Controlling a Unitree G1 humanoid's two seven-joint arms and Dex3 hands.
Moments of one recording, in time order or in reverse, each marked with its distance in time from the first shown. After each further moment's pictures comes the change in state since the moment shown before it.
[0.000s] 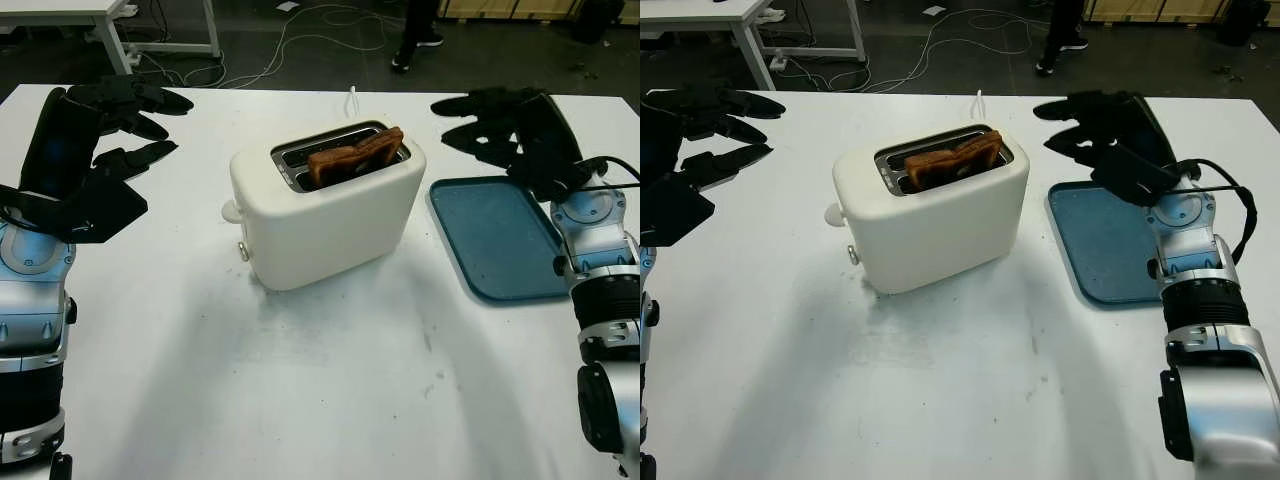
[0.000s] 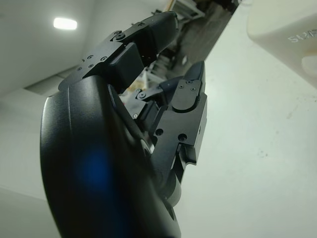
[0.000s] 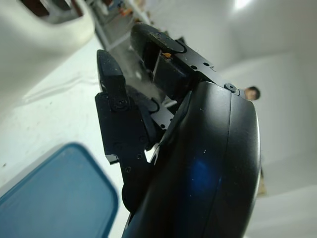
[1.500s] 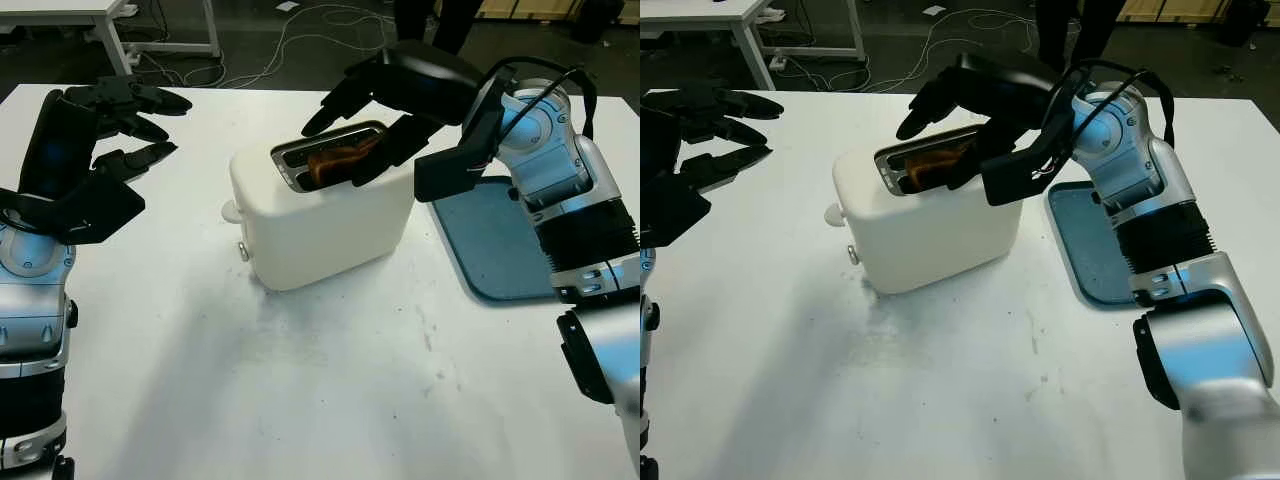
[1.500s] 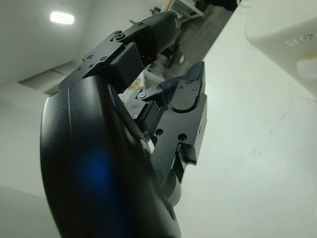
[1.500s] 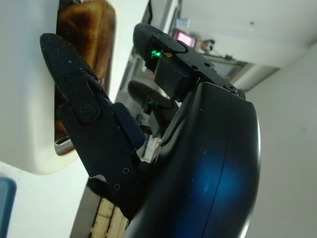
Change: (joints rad) left arm 0.012 -0.014 0.005 -0.049 -0.018 0.074 -0.002; right arm -0.257 0.028 0.306 -0.168 -0.250 -0.054 0.315
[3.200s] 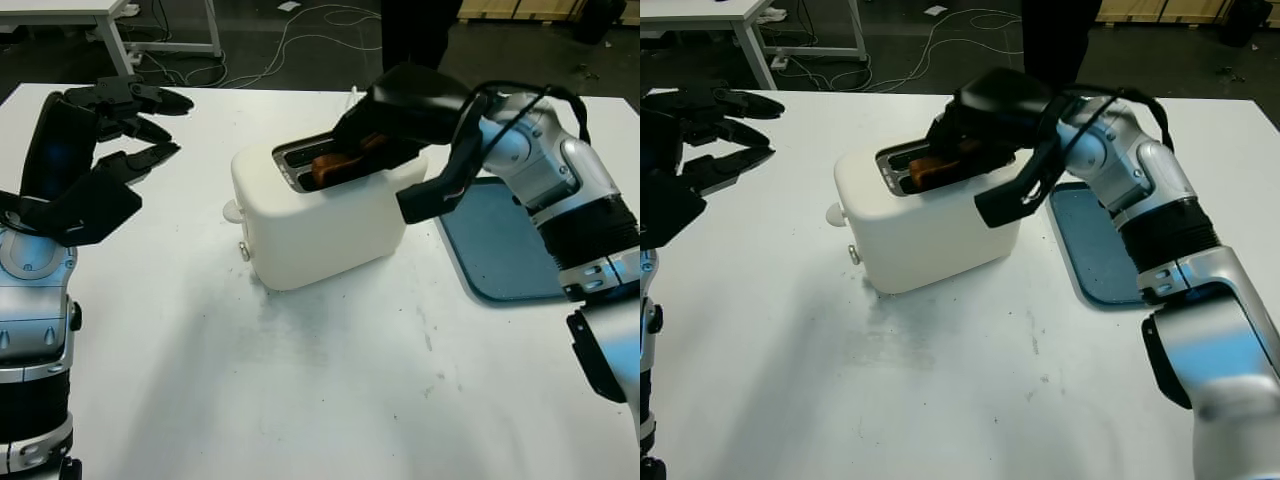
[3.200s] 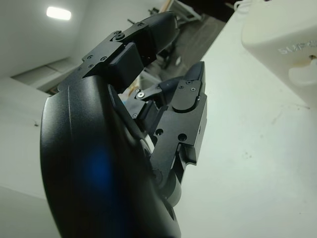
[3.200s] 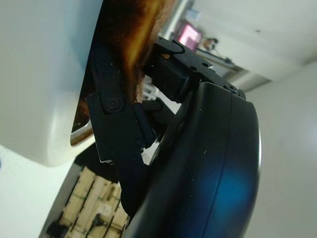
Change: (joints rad) left arm 0.007 -0.025 0.013 -0.019 -0.017 0.007 -0.014; right arm -0.010 -0.039 0.091 0.138 -0.194 -0.171 -0.257
